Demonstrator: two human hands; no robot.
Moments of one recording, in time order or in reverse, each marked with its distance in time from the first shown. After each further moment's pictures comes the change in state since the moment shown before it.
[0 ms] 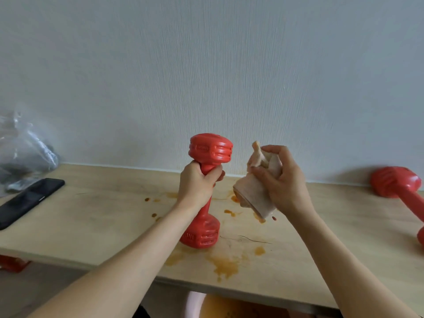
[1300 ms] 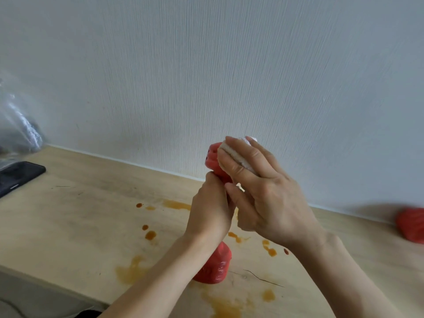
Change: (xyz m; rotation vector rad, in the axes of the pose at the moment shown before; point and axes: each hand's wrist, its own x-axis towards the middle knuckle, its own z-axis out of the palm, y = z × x) left_hand 0.007 -0.005 0.015 0.365 0.048 0.101; right_hand 0.032 -0.017 0.042 -0.653 -0.235 -0.790
